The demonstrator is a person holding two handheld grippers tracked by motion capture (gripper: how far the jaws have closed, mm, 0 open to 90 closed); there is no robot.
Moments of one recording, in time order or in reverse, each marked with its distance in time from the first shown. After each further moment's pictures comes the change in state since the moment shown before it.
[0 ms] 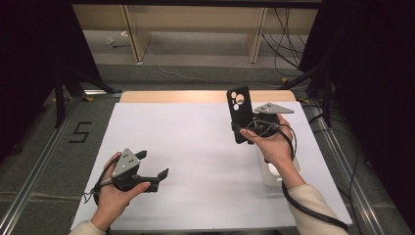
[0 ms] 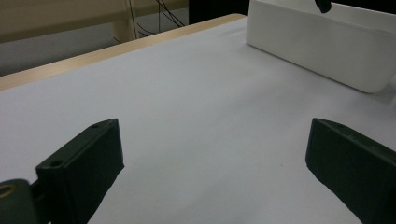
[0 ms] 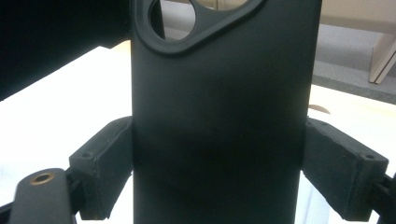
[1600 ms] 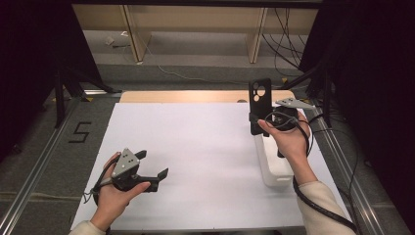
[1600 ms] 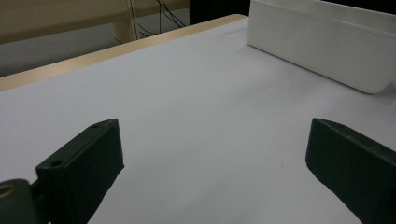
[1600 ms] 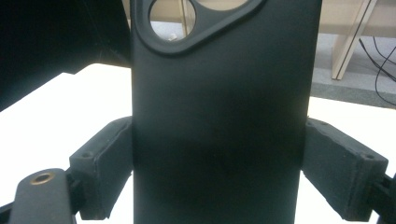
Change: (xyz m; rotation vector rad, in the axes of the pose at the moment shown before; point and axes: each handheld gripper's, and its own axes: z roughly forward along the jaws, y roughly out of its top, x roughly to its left) left arm 0.000 0.000 0.000 -0.002 0.004 -0.002; right arm -0.039 0.005 -0.021 -0.056 -0.101 0.087
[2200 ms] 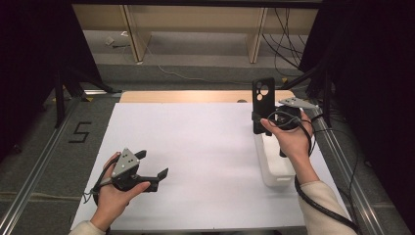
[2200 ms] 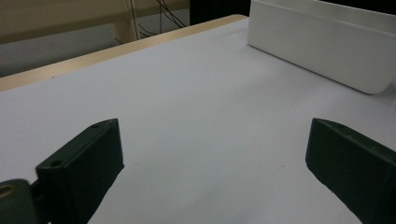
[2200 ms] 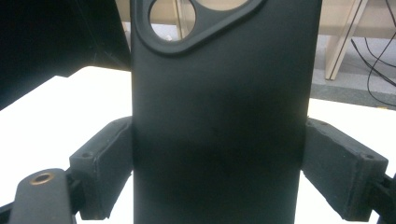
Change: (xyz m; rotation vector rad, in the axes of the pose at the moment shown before) left arm 0.000 0.000 0.000 -0.002 0.001 -0.002; right arm -0.006 0.000 -0.002 -0.004 -0.019 0.010
